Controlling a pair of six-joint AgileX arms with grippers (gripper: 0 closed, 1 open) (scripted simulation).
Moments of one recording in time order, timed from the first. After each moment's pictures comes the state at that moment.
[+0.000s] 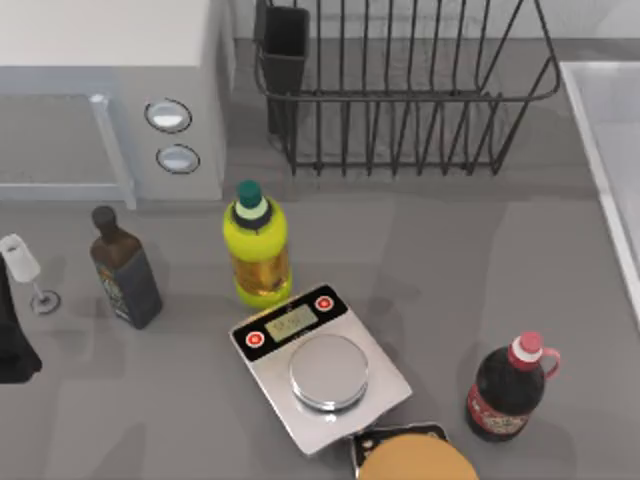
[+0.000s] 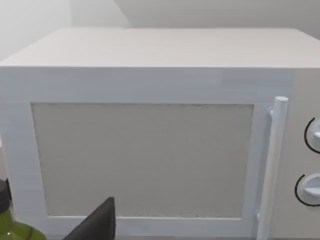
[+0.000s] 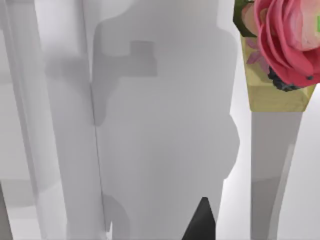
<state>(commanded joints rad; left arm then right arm) 0.00 0.00 0.00 0.00 0.00 0.00 -0.15 2.60 2.45 -1.39 0.01 -0.10</state>
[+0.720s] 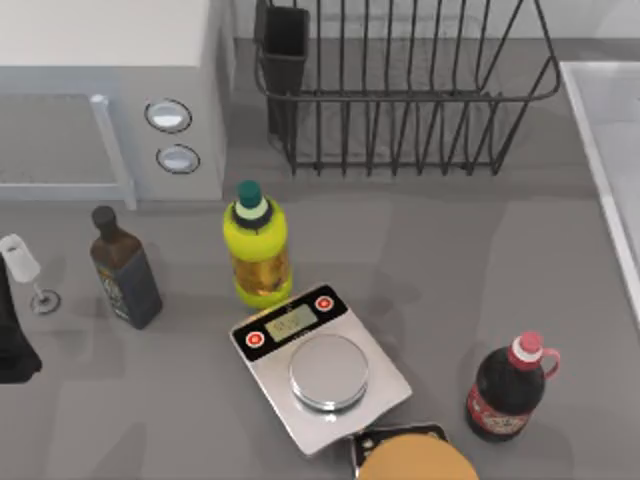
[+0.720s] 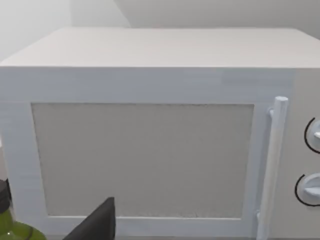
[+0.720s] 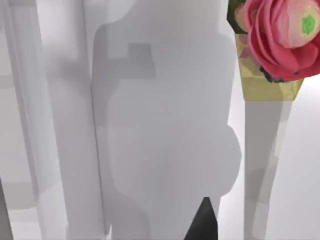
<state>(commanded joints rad) 0.00 0.00 0.00 0.00 0.00 0.00 -0.15 2.60 2.44 -1.38 0.01 -0.10</state>
